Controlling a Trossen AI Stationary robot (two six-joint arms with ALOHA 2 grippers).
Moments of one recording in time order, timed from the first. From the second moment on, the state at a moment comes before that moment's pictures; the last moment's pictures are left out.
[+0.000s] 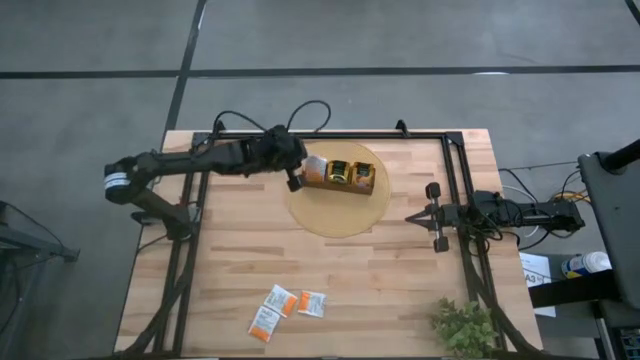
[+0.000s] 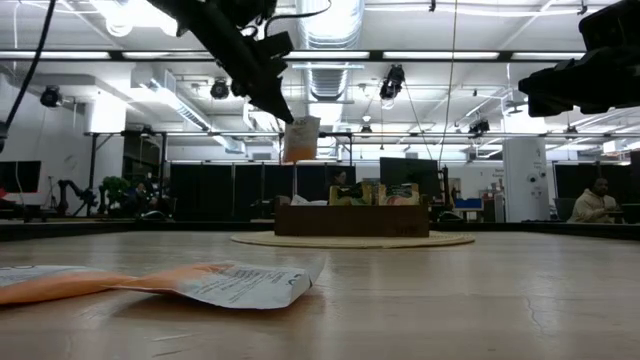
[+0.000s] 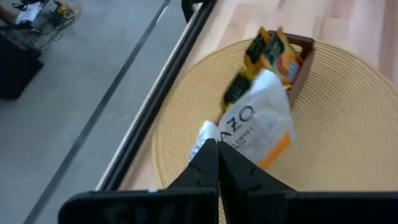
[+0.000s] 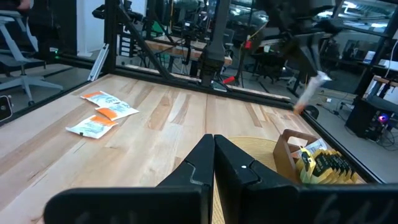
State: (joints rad) left arm 0.31 1.42 1.14 -0.36 -0.26 0.14; right arm 0.05 0.02 0.04 -0.06 -0.02 -0.16
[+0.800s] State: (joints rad) left arm 0.44 1.59 1.16 -0.26 -0.11 0.11; right arm 0.05 0.02 0.04 -0.06 -0.02 -0.16
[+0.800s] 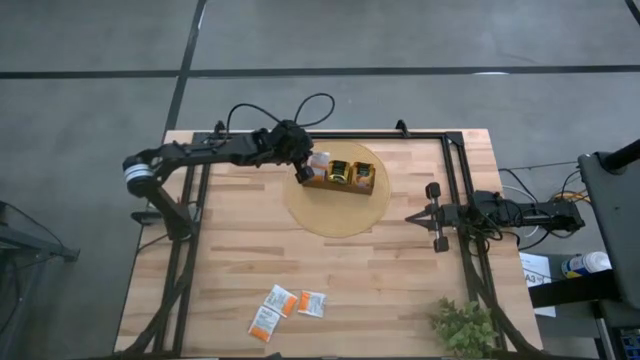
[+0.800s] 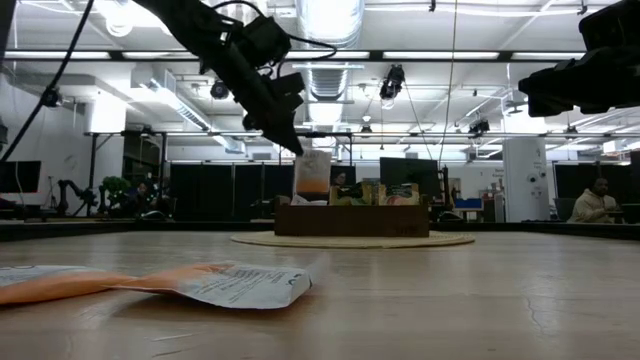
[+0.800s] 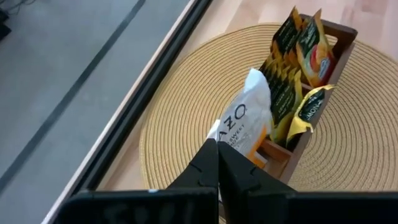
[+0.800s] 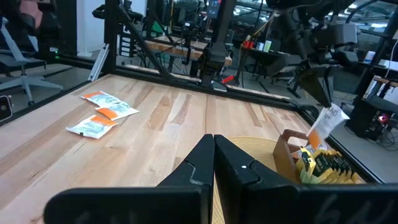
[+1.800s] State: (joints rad) left arm 0.45 1.62 1.09 -0.24 -0.11 0.02; right arm 0.05 0.02 0.04 -0.06 -0.02 -0.16
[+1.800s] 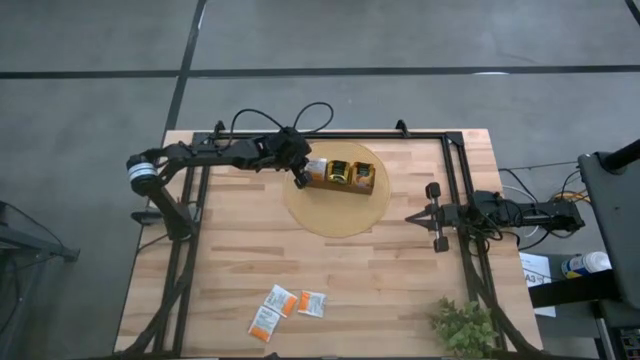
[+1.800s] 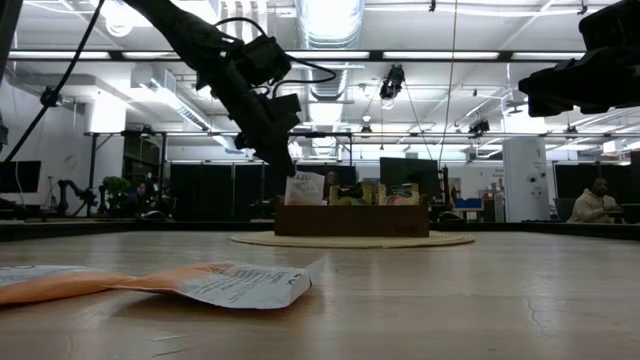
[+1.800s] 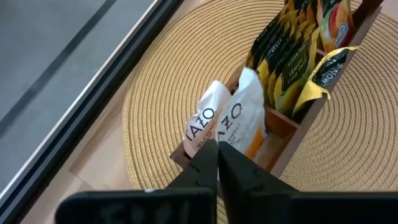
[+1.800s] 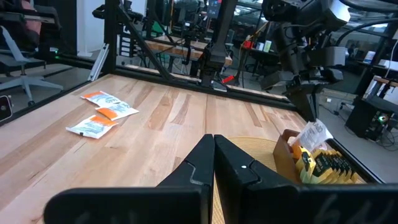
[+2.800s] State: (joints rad) left arm 0.10 1.35 1.13 -0.58 -0.13 -0.30; right arm 0.05 0.02 0.04 -0.06 -0.02 -0.16
